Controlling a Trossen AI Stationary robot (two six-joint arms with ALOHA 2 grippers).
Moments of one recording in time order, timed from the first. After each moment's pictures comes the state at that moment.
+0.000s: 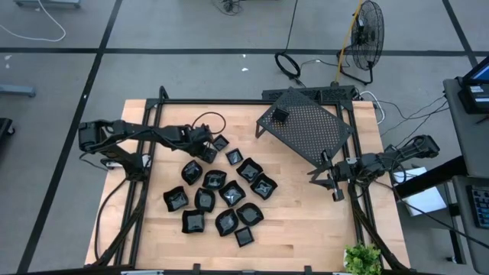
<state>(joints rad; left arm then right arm) 0.33 1.48 0.68 -0.45 -0.07 -0.75 0.36 0.14 0.02 0.19 0.18 -0.02</state>
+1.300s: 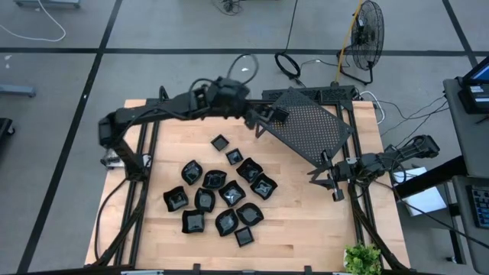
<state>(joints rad) 0.30 1.70 1.63 -0.38 -0.01 -0.40 0.36 0.14 0.02 0.19 0.18 -0.02</state>
